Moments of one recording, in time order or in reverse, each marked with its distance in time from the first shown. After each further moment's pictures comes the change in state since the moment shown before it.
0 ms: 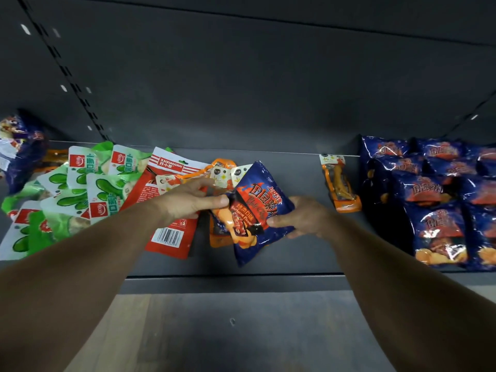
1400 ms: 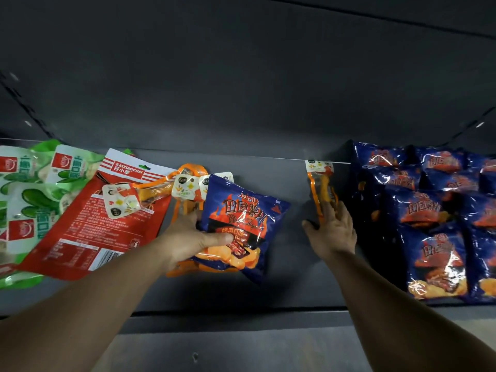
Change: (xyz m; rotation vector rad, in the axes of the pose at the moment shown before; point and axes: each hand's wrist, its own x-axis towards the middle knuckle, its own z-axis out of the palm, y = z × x) left_hand 0.049 -0.002 0.075 -0.109 0.052 -0.017; right_hand 0.054 0.101 -0.071 -0.536 0.676 0.160
